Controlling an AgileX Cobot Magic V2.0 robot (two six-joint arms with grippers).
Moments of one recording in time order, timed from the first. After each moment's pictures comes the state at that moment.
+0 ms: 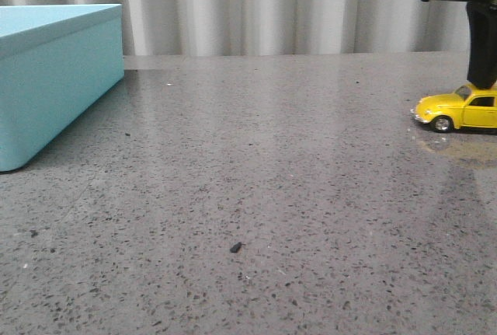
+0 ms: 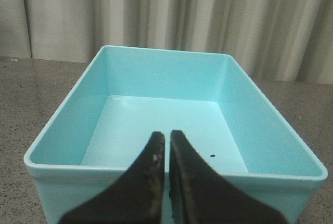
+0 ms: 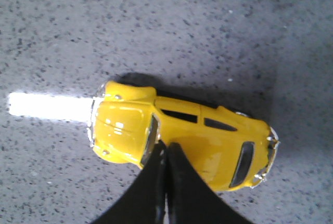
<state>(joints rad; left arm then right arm) -0.01 0.26 -0.32 -0.15 0.21 -0.01 0.02 1.66 -1.40 0.08 1.13 0.01</state>
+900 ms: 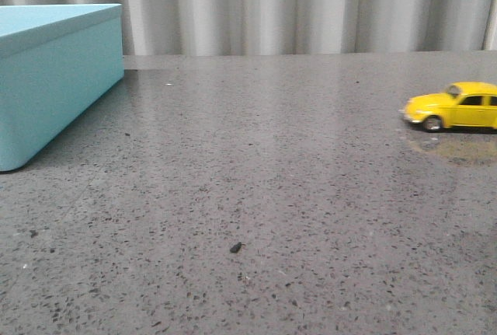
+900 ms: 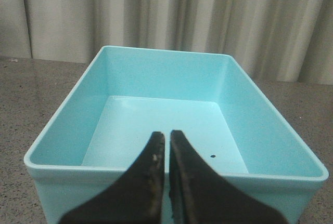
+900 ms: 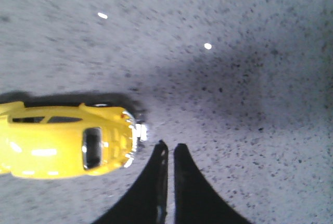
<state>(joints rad) -0.01 0.26 -0.32 -0.15 0.21 -0.01 -0.16 1.59 -1.40 0.07 1.14 0.01</state>
